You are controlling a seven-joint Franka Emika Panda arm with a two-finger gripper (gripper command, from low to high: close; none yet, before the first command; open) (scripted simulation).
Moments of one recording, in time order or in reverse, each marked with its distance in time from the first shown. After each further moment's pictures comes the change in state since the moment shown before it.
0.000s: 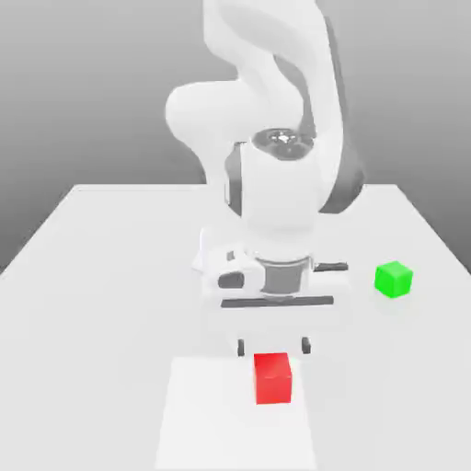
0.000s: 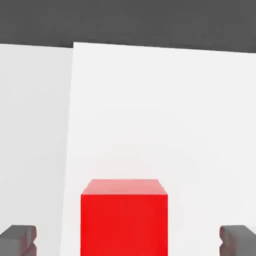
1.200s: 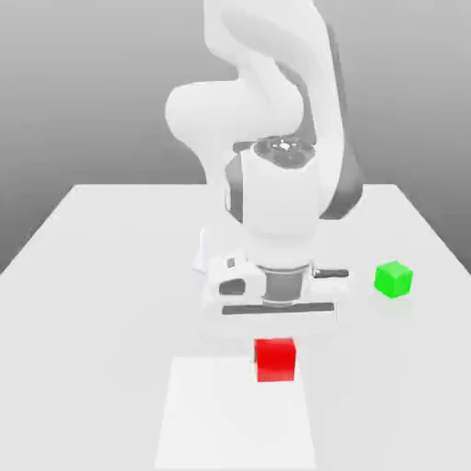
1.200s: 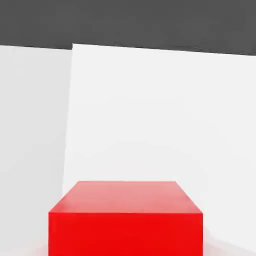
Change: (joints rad) arm -0.023 -0.023 0.023 -0.007 -0.004 -0.020 0.004
